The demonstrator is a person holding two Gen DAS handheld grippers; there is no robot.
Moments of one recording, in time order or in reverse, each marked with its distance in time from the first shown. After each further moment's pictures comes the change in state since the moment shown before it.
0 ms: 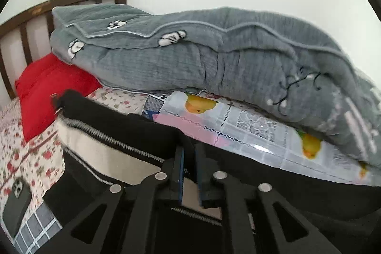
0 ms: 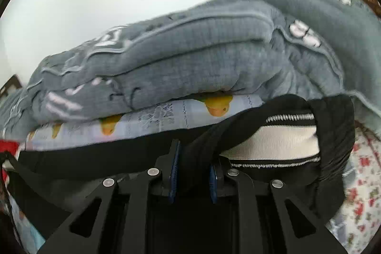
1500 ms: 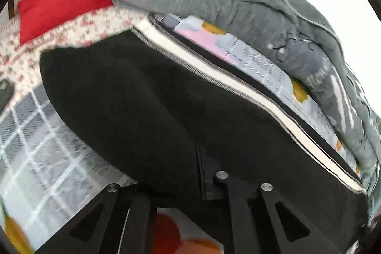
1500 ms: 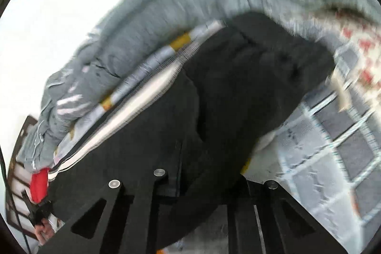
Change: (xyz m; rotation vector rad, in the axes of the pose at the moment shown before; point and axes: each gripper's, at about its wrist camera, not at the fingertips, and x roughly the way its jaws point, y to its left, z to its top) left arm -0.022 0.064 -0.123 -0.194 0.214 -0.215; right arm -0.057 -0.068 -0.103 0.230 0.044 0.139
